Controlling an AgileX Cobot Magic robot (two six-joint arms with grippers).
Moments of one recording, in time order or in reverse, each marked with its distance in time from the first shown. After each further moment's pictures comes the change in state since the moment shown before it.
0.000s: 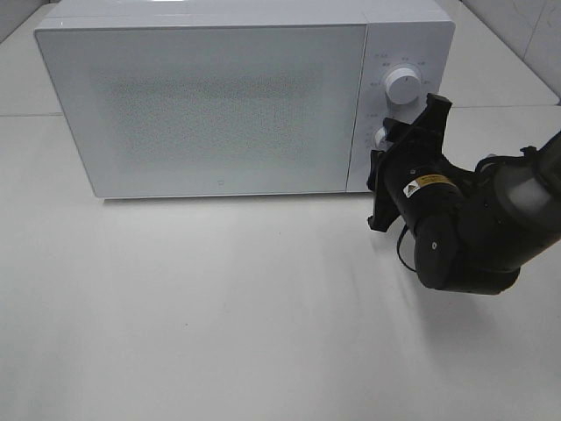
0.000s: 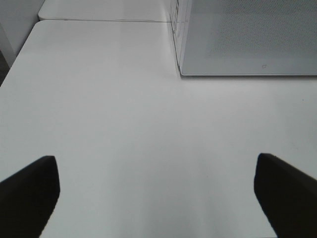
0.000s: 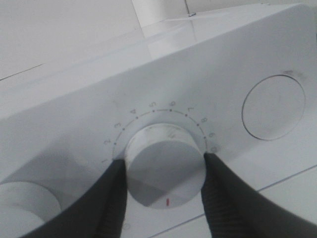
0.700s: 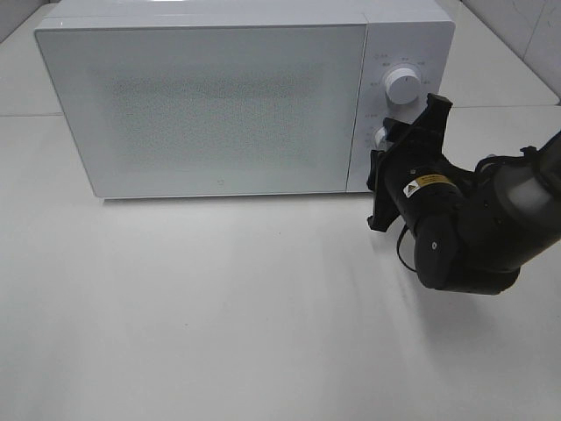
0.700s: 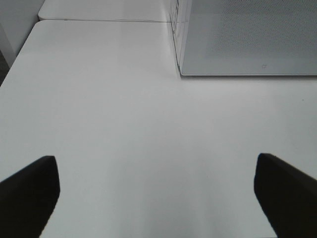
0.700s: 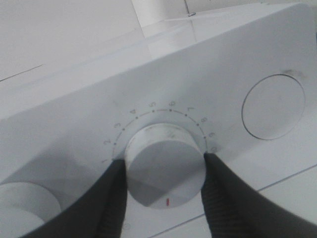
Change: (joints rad) left arm 0.000 0.000 0.000 0.000 0.000 0.000; right arm 0.000 0.000 0.000 0.001 0.000 0.003
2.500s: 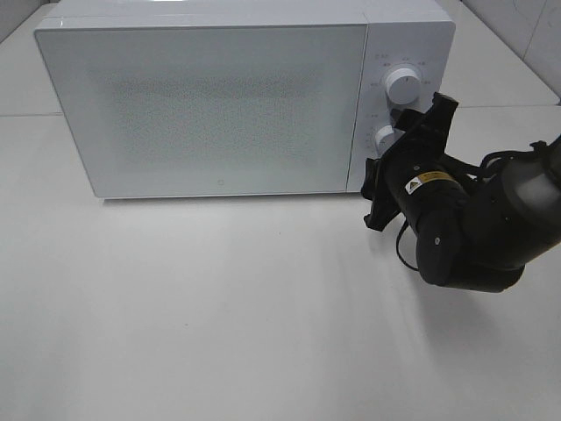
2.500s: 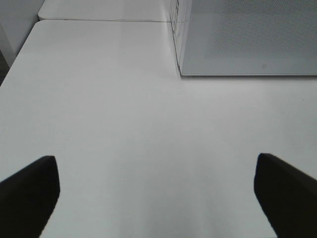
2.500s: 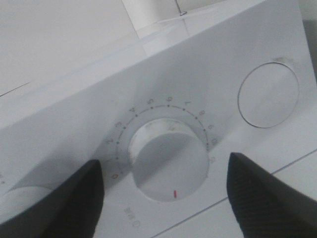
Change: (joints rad) left arm 0.000 0.000 0.000 0.000 0.000 0.000; right arm 0.011 -0.036 0.013 0.026 0.037 0.052
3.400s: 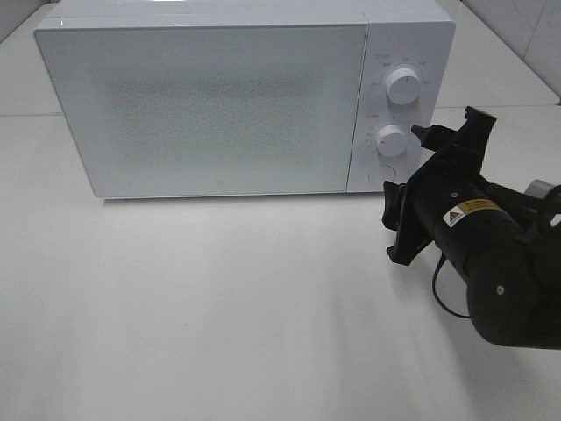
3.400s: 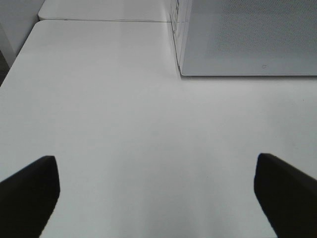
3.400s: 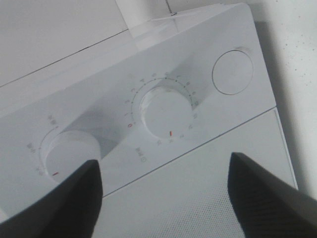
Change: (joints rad) left arm 0.000 0.000 0.000 0.000 0.000 0.000; right arm 0.106 -0.206 0.237 0.075 -0.004 -0.008
